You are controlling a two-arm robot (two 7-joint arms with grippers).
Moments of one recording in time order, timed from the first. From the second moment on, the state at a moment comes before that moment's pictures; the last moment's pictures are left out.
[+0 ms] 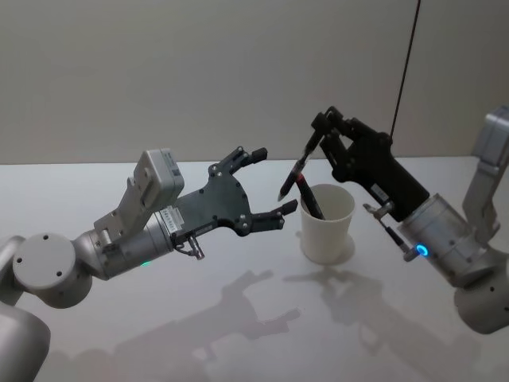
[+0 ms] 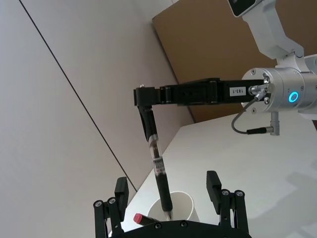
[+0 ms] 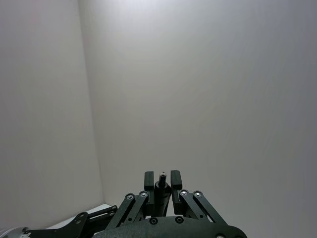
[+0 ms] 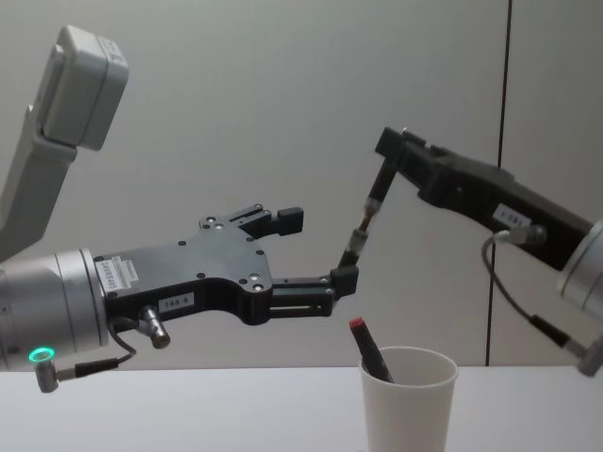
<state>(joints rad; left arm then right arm) -0.38 0.36 0.34 -1.30 -0.24 -0.33 -0.82 0.28 0.15 -0.28 -1.36 0.54 -0.28 0.61</state>
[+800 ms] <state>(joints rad) -0.38 0.36 0.34 -1.30 -0.24 -0.33 -0.82 0.27 0.18 -0.27 -1.42 0.31 -0.29 0.44</state>
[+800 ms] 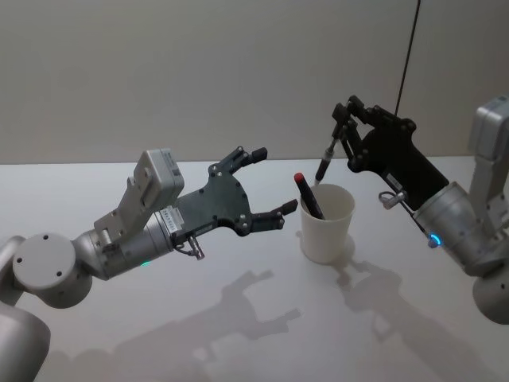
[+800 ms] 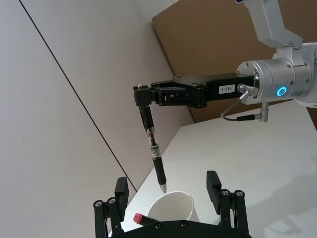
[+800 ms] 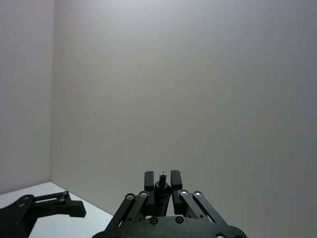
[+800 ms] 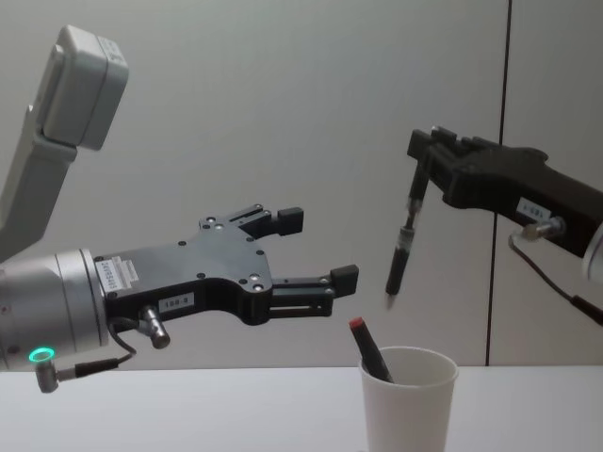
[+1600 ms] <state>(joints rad) -0.38 0.36 0.34 -1.30 -0.24 -0.33 -0.82 0.31 0.17 -0.27 -1.33 0.19 -0.32 0.36</state>
